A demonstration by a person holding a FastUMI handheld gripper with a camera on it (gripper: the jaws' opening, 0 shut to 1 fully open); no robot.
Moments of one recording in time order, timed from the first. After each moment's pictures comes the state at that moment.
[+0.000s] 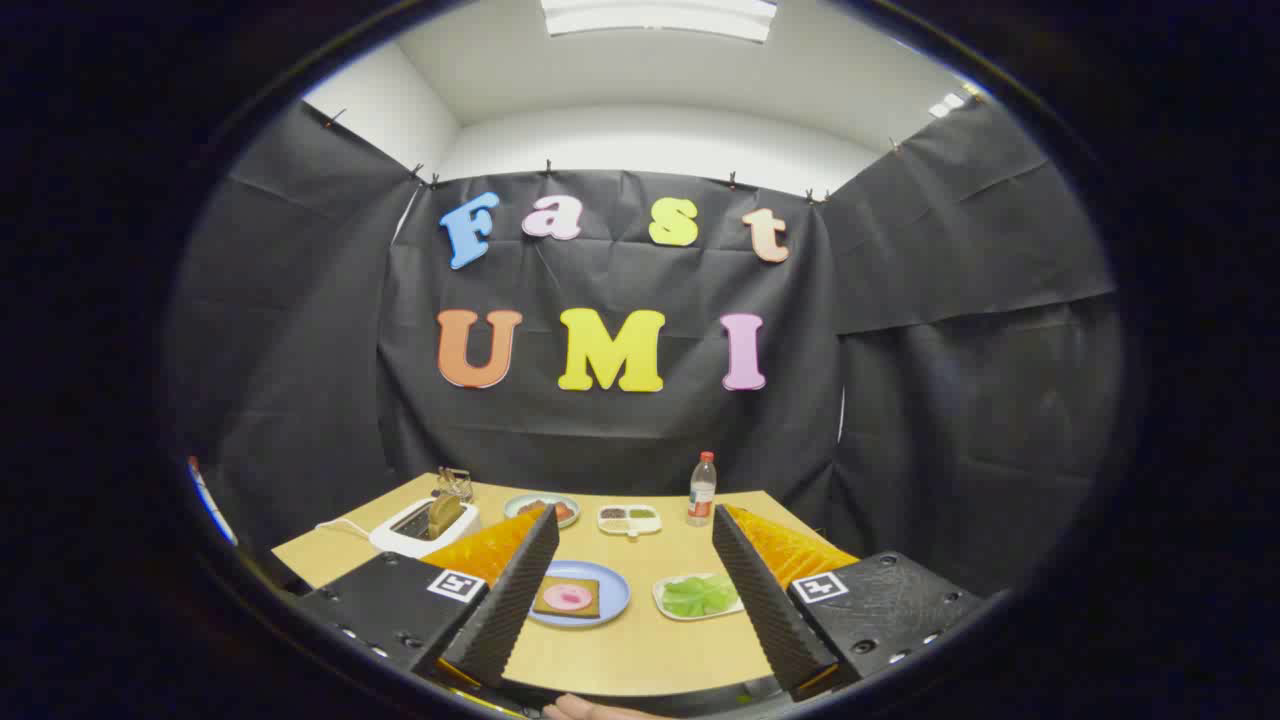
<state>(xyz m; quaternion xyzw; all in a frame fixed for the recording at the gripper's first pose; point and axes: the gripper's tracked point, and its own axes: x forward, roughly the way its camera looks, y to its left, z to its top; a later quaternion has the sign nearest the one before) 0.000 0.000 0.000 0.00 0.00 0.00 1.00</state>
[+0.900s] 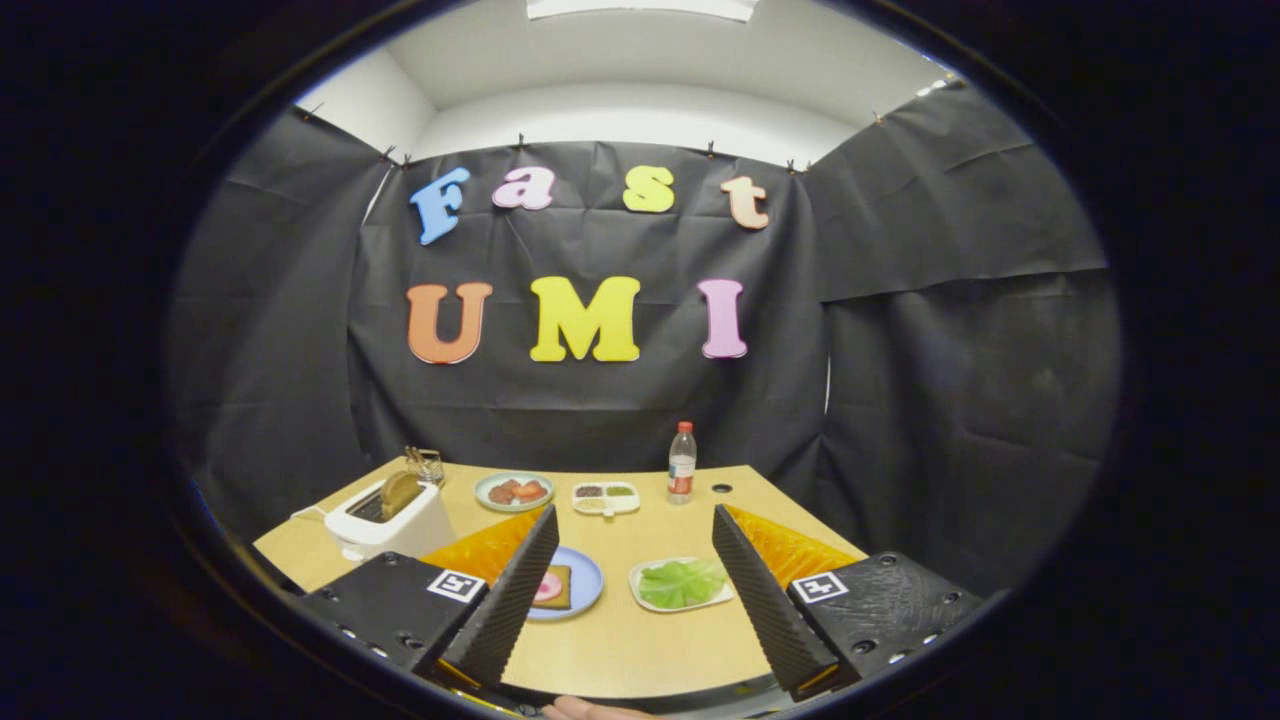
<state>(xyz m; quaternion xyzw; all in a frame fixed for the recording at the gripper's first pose) 0.060 -0.027 -0.042 0.00 0.04 -0.01 1.00</state>
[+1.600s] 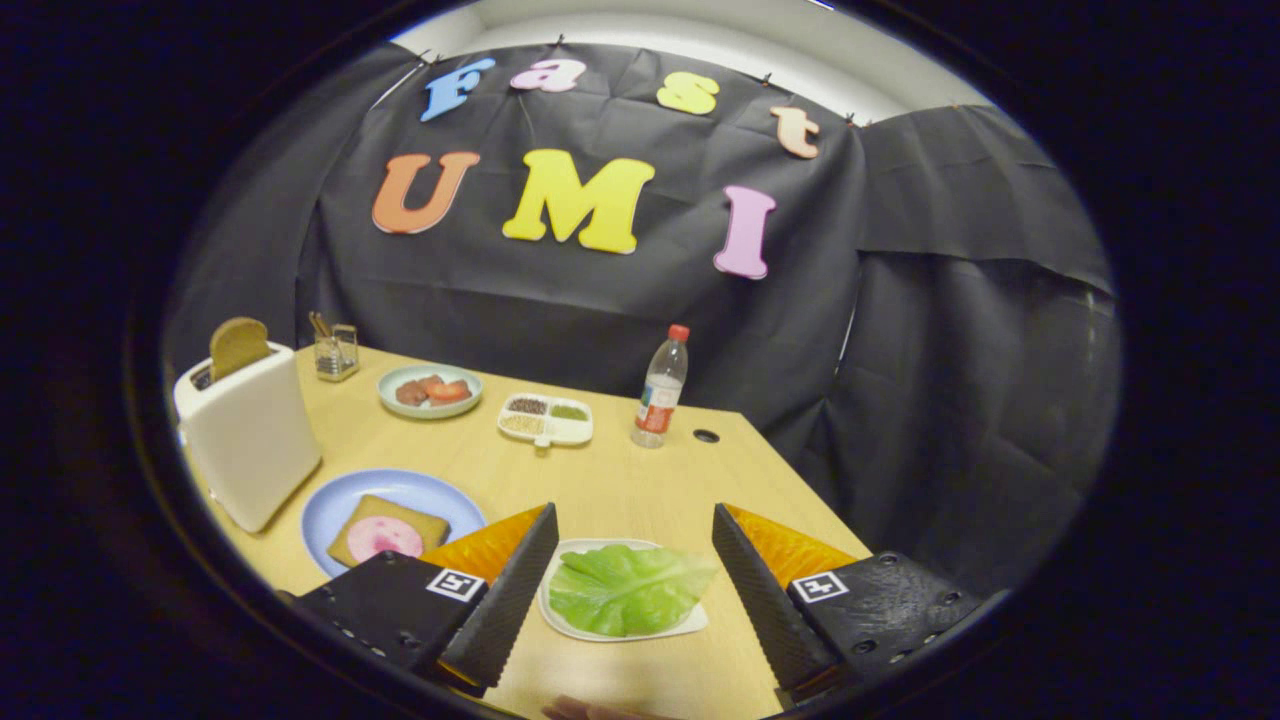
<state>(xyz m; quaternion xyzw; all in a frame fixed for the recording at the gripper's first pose) 0.261 -0.091 -0.206 -0.09 0.18 -0.05 0.98</state>
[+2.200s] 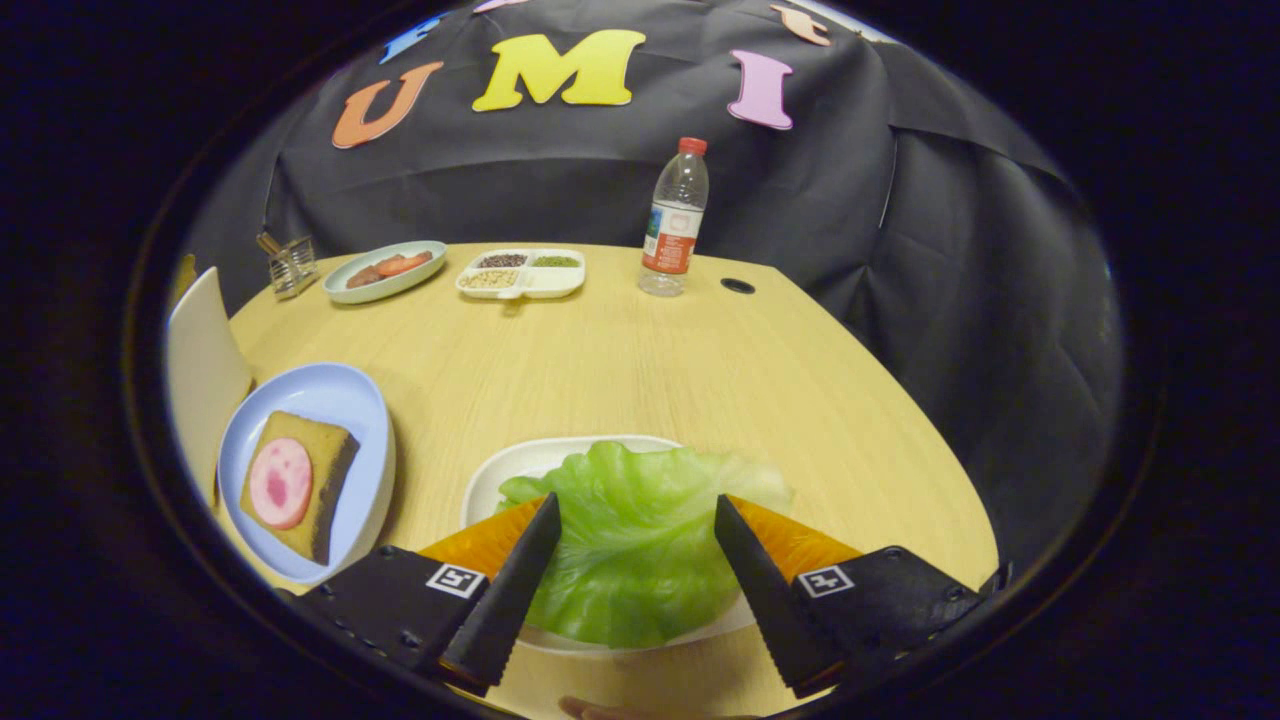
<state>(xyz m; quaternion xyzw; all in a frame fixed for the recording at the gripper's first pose) 0.298 -0.107 -0.320 -0.03 0.34 -0.03 0.94</state>
